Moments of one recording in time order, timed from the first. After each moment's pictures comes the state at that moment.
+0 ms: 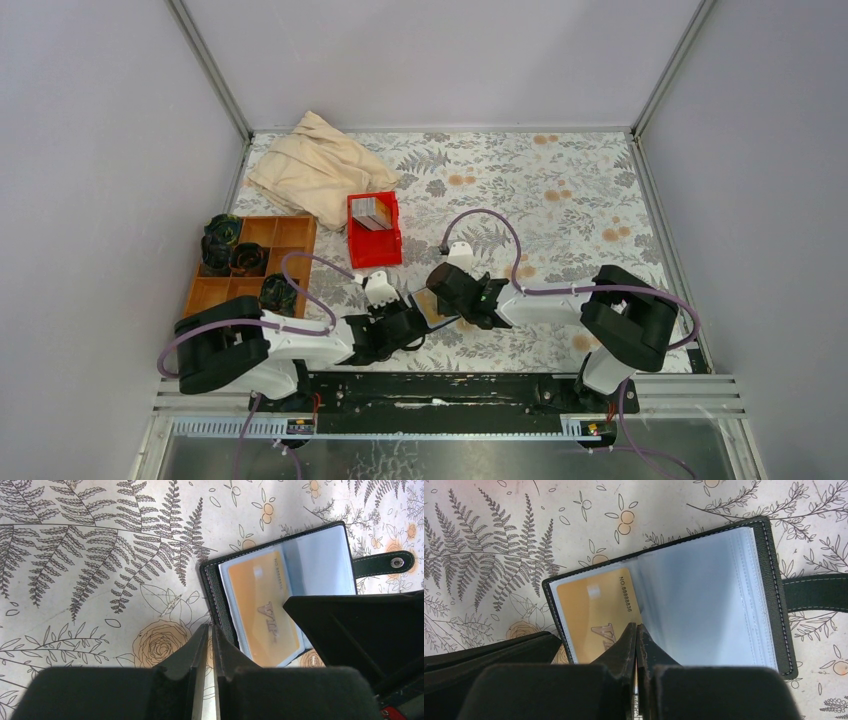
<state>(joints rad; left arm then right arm) -1.20 1.39 0.42 0.00 -0.68 -1.34 1.07 1.62 0.78 -0.08 0.39 0.79</state>
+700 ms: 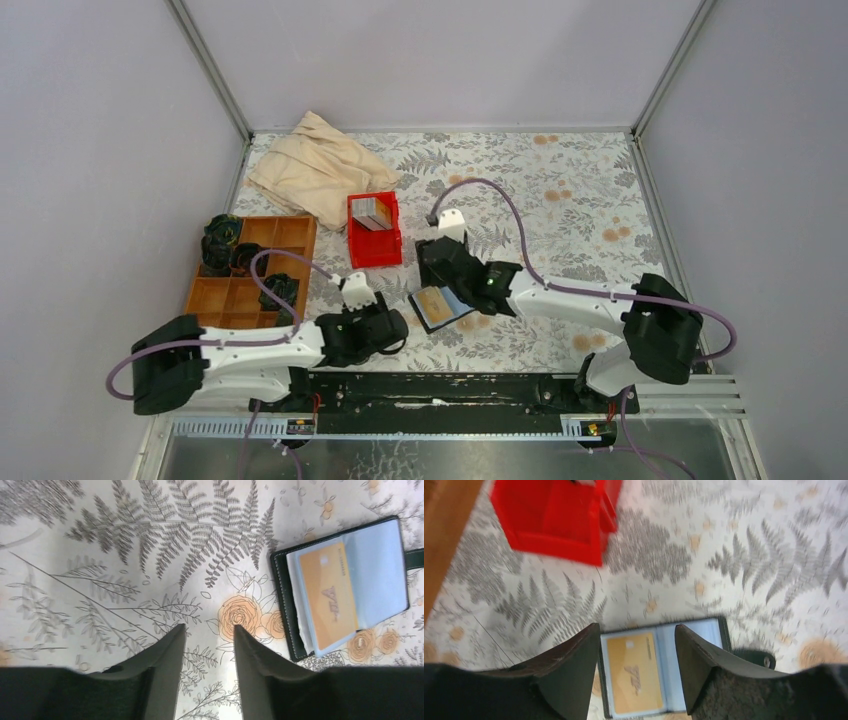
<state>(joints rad) -1.20 1.14 0.42 -0.40 -0.68 -1.36 1.07 1.49 0.92 -0.14 0.50 0.56</state>
